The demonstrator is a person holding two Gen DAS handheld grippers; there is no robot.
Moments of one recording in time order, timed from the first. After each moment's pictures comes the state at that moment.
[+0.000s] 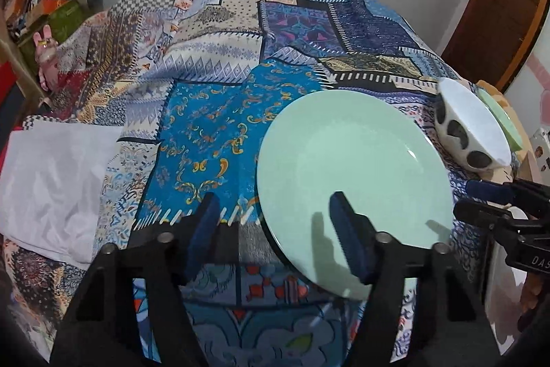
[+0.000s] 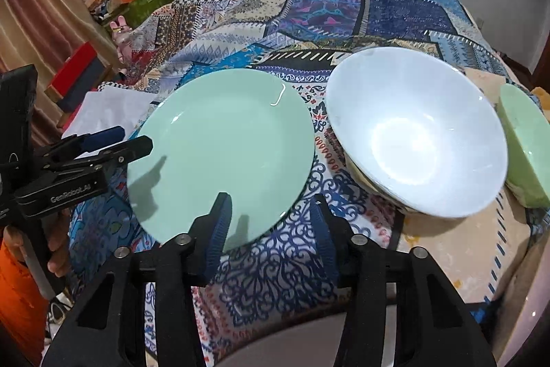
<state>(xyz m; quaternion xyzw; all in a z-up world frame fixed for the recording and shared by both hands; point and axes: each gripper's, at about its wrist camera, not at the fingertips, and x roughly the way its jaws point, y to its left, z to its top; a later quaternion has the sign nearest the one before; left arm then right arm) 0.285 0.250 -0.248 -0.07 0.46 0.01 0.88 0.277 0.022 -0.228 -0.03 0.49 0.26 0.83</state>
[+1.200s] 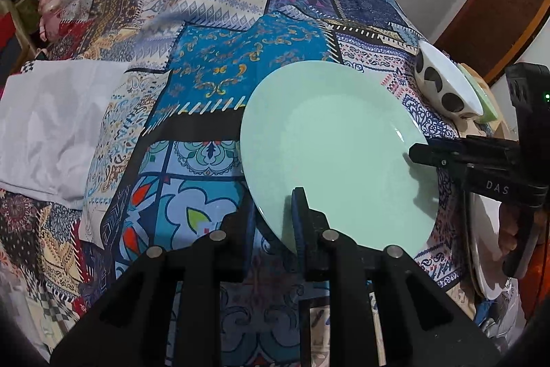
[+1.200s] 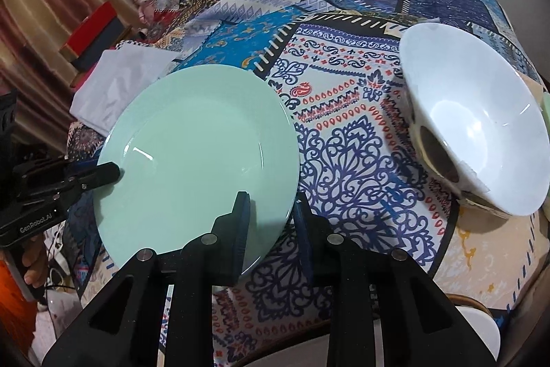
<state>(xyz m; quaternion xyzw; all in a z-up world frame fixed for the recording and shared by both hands) 0.204 0.266 -0.257 -0.12 0.51 -0.02 0.85 0.271 0.050 -0.247 -0.07 0.53 0.31 0.79</state>
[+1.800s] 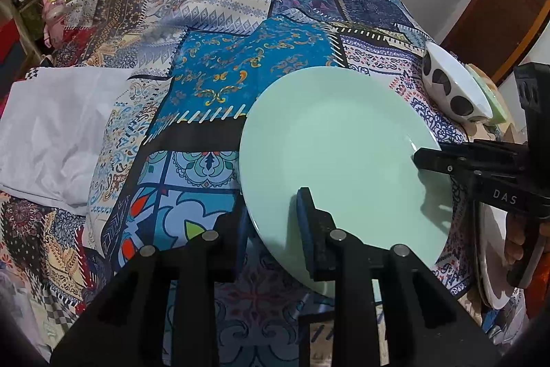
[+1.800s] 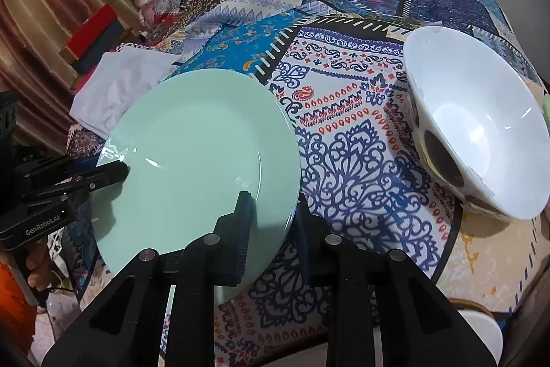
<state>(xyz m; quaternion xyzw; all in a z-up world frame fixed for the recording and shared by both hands) 0.210 0.259 -0.257 -0.10 0.50 0.00 0.86 0.265 0.049 -0.245 -0.07 0.52 0.31 0.79</state>
